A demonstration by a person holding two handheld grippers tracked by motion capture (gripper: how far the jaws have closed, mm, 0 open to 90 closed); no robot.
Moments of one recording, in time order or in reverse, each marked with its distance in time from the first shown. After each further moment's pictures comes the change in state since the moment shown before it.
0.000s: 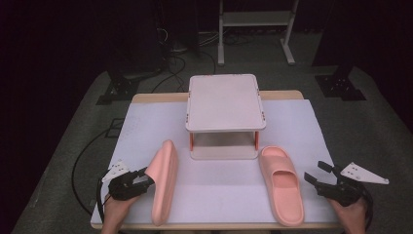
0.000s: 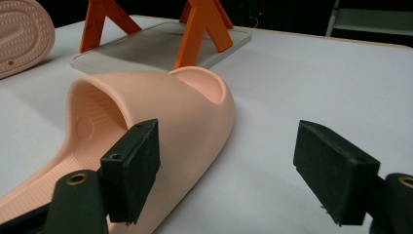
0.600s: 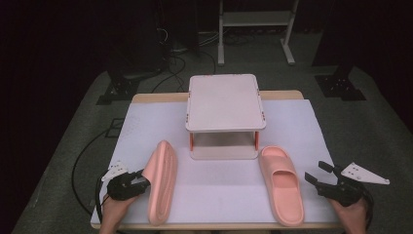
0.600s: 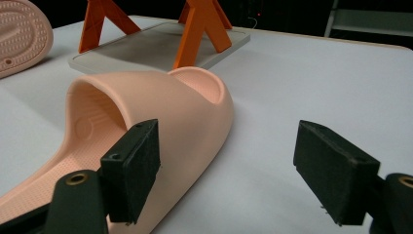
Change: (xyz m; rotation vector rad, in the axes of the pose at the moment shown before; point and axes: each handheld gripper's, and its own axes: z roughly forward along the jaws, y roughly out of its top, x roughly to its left) left arm 0.010 -0.006 -0.001 0.045 0.019 -0.026; right arm 0.000 0.000 -0.001 -0.003 -0.004 -0.002
